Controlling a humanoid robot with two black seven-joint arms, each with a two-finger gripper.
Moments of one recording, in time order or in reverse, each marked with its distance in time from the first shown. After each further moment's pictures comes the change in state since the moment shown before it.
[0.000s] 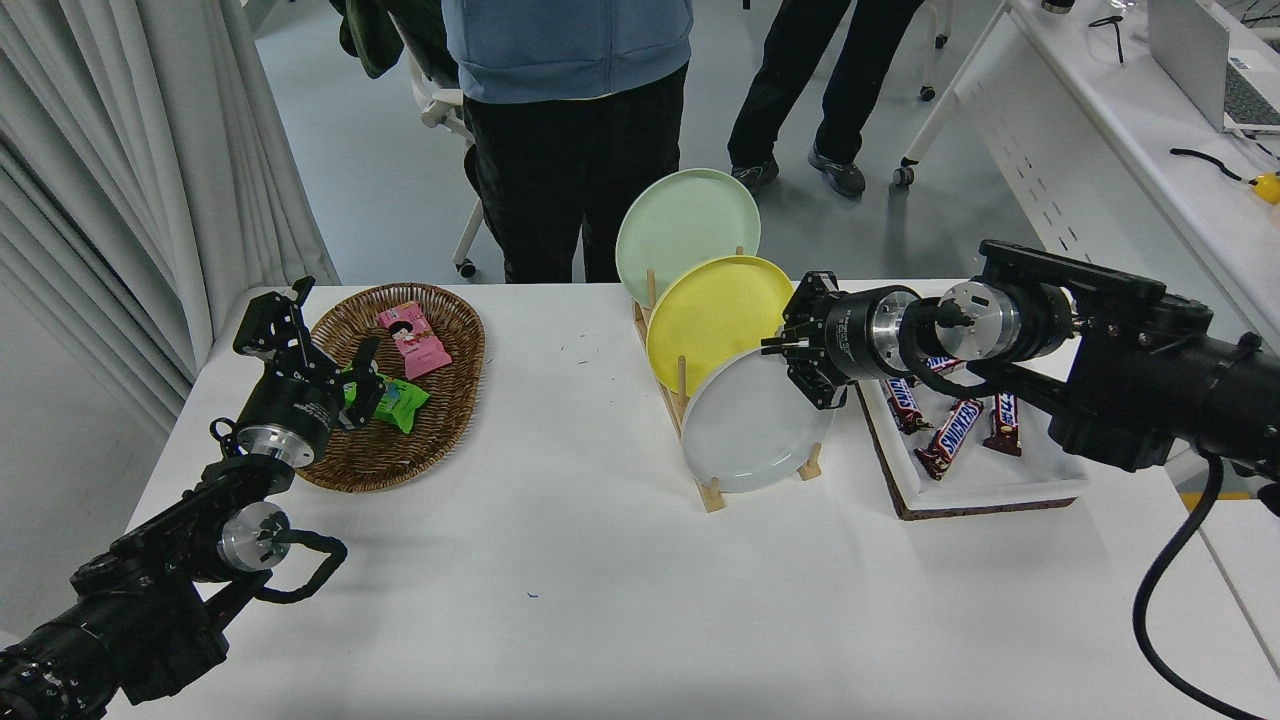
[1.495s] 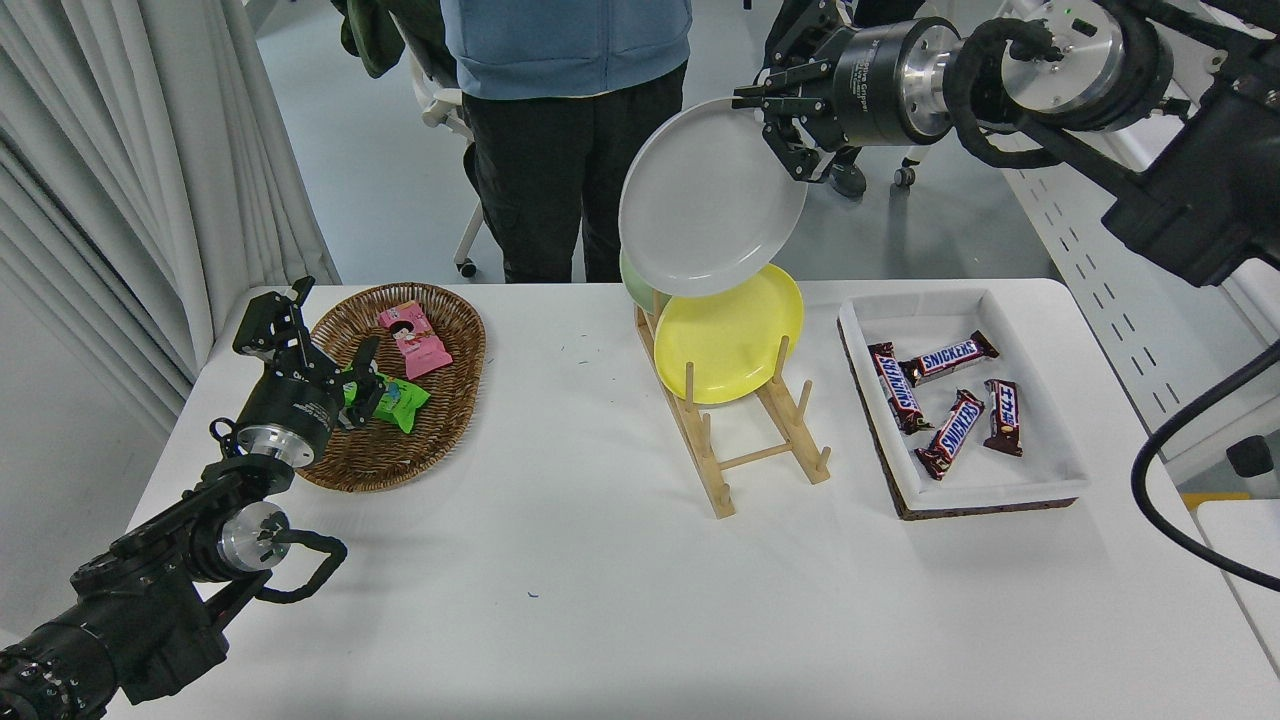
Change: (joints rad) left arm 0.000 0.000 0.000 0.000 0.000 0.000 0.000; right arm 0.299 -0.024 0.227 0.011 0.170 -0.102 -0.084
